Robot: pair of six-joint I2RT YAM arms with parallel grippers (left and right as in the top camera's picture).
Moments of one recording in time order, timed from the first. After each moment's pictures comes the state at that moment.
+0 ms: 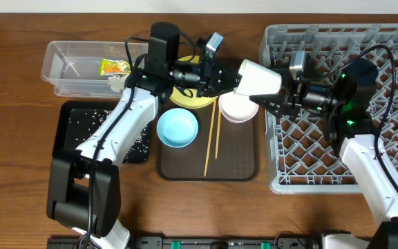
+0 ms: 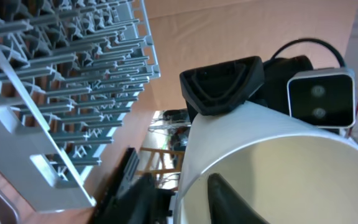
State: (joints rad) left arm -0.33 1.78 1.32 -0.01 1.33 -0.93; right arm 0.05 1.42 0.90 0.36 -1.28 -0.03
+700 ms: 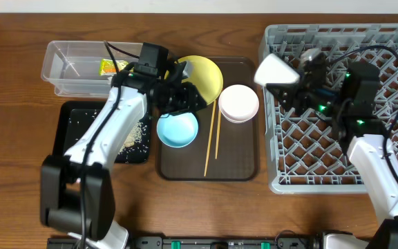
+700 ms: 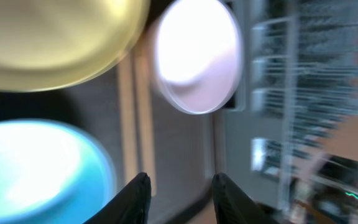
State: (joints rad) left arm -0.26 1.73 1.32 -0.76 0.62 -0.32; right arm -0.04 1.41 0.90 -0.02 -0.83 -0.06
